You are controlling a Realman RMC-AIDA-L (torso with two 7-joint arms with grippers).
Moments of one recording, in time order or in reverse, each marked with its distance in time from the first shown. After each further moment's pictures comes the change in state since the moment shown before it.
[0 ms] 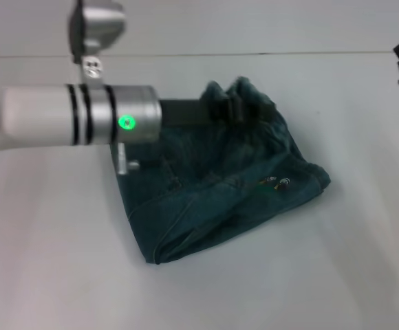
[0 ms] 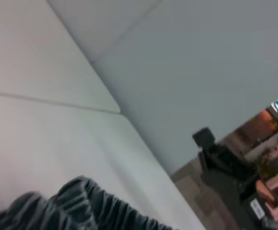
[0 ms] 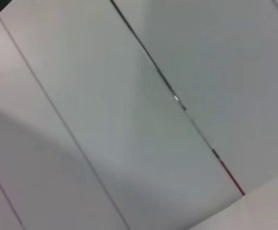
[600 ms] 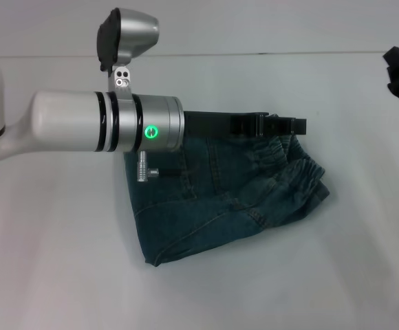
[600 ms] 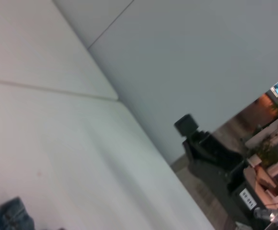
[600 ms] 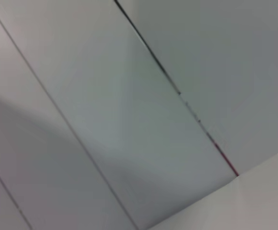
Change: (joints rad) left arm -0.049 -0.008 0.062 -0.076 -0.030 -0.055 0.041; right arm 0.016 0.003 -0.005 0.007 -0.009 0.070 -0.002
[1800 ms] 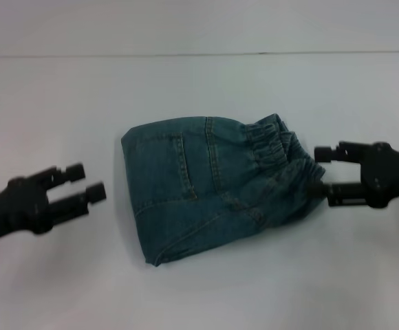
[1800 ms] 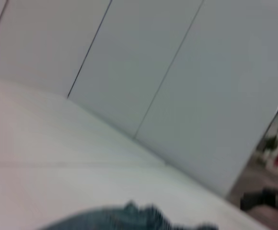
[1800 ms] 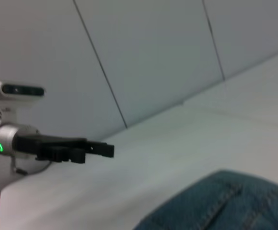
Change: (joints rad) left arm 0.662 0.091 -0.226 0.325 -0.084 0.424 0.556; right arm -0.030 -0.031 -1.153 -0.766 -0.003 -0.505 0.642
